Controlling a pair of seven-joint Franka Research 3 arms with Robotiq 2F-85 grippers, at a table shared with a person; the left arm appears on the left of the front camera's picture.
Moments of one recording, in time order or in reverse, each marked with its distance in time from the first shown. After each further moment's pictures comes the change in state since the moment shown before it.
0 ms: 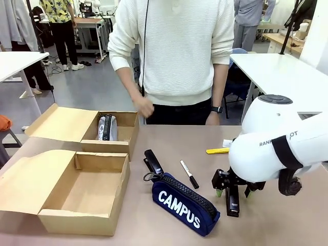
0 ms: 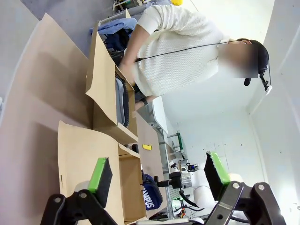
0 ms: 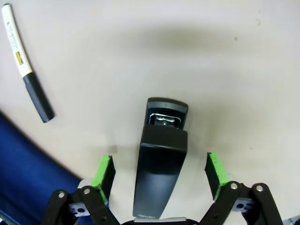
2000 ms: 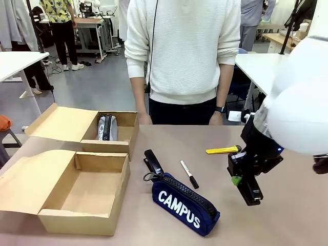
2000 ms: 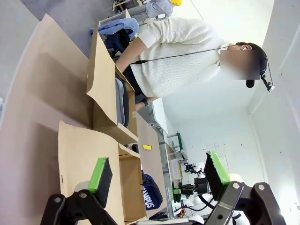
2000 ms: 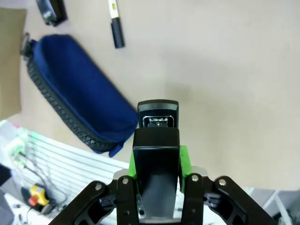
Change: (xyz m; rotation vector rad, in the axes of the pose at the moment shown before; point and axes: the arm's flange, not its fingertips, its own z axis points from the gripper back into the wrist) left arm 0.001 0.000 0.001 0.000 0.000 0.000; right arm -0.053 0.007 0.130 0.080 -0.044 0.211
